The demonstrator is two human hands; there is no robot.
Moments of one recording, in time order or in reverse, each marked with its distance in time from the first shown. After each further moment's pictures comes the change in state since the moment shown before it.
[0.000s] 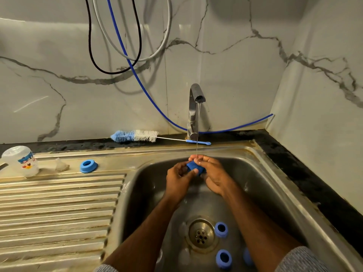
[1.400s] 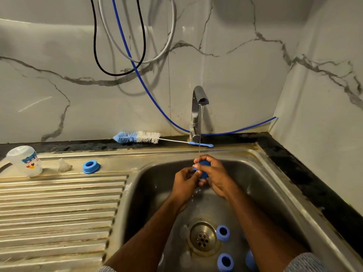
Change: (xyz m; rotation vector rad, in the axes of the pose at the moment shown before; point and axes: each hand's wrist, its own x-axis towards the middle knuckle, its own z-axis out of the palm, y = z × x) left_hand -0.002 0.006 0.010 -0.210 -0.118 -0.204; right_hand -0.005 -0.003 -0.004 -0.208 0.029 -0.068
